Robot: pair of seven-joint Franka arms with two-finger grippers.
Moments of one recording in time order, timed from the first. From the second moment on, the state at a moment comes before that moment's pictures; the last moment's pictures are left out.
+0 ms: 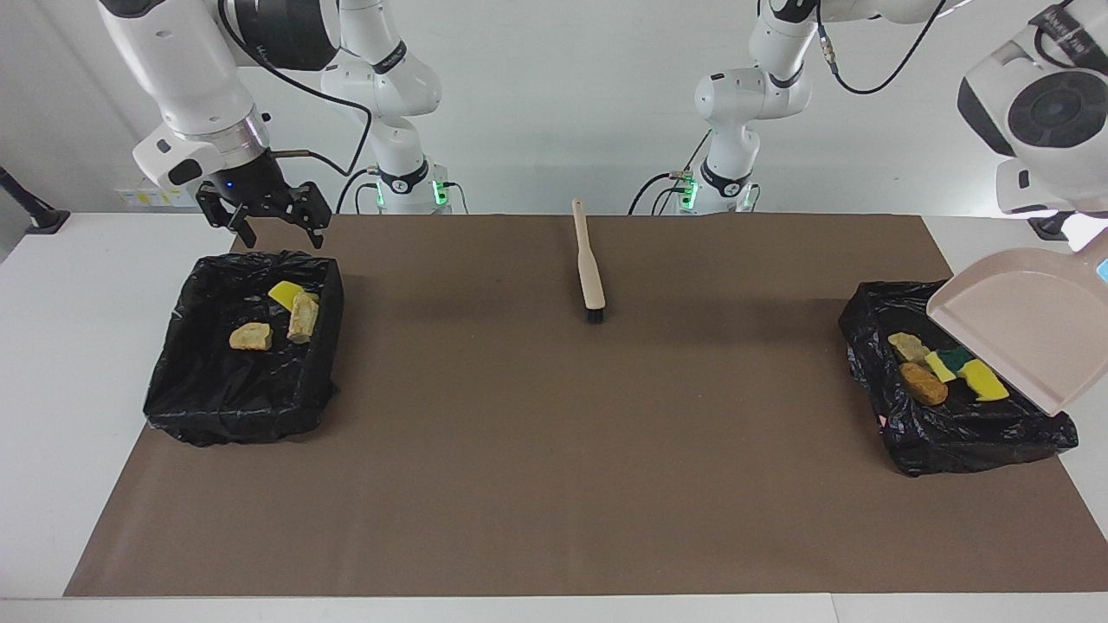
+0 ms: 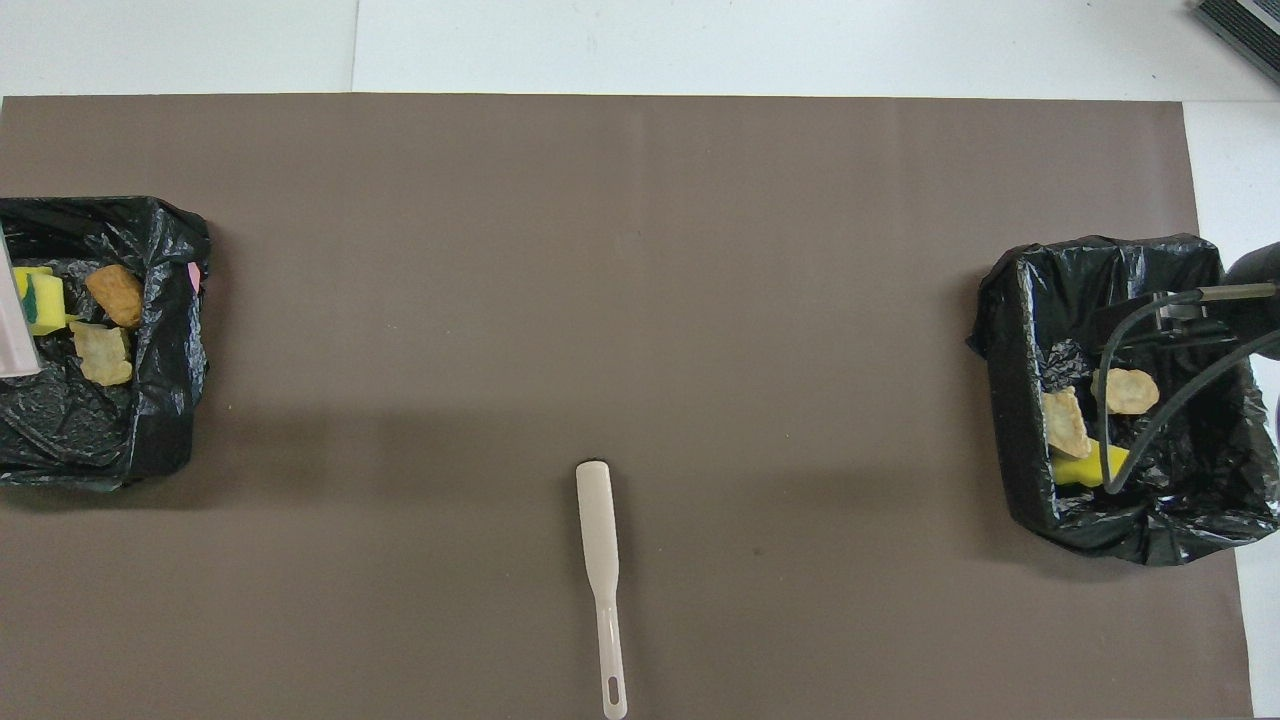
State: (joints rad) left arm 0.06 0.17 -0.01 -1.37 0.87 1.54 1.23; right arm -0.03 -0.01 0.01 -1.63 -0.02 1.60 -0.01
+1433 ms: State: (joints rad) left arm -0.37 0.14 -0.07 -1.61 0.02 1.71 -0.23; right arm -0.02 -0.01 0.01 -1.63 -0.02 1.60 -0.01
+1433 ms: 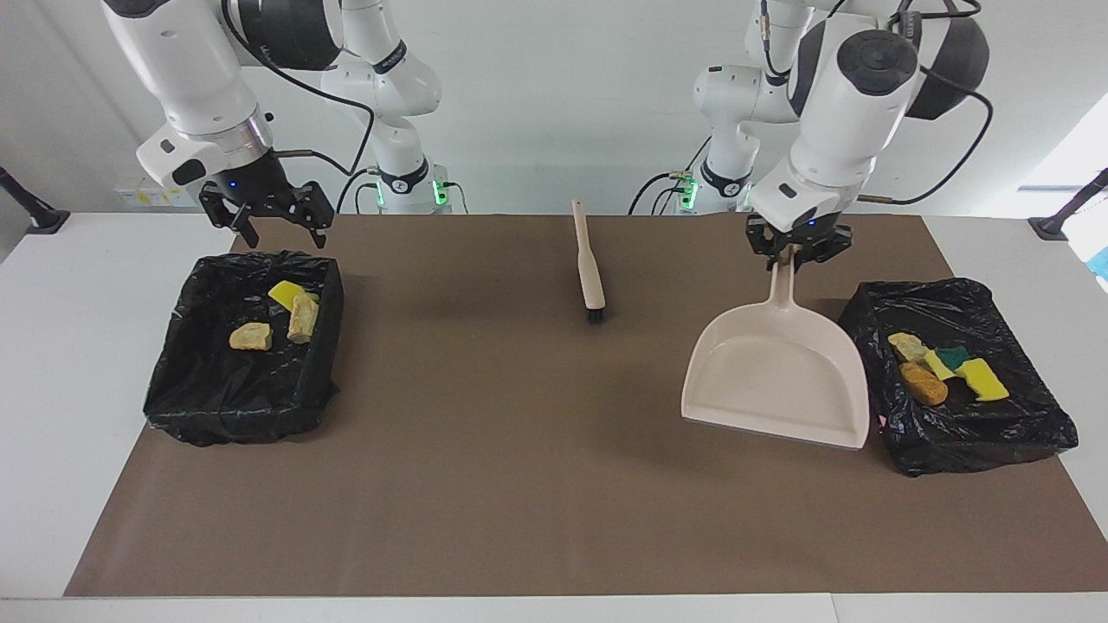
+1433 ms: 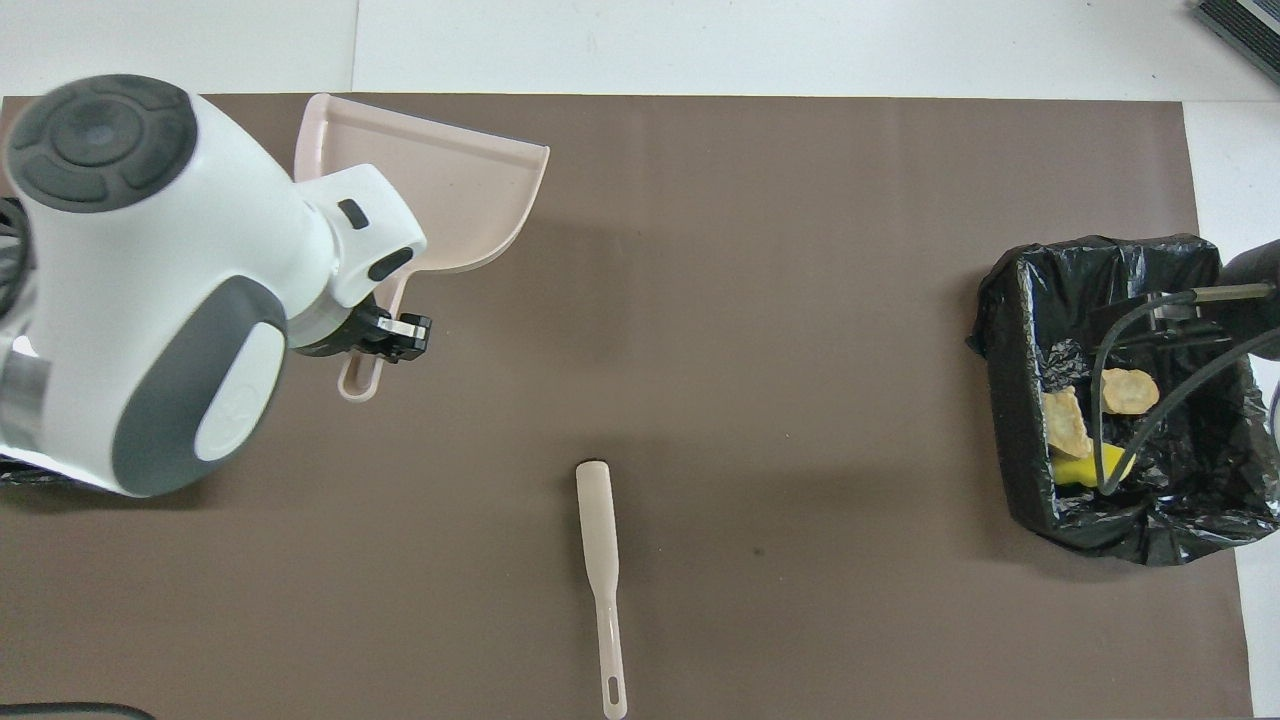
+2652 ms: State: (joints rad) left arm -0.58 0.36 -0.07 -1.79 -0.10 2.14 -0.39; right arm -0.02 -0.01 0.01 -1.63 -0.02 1.60 -0.01
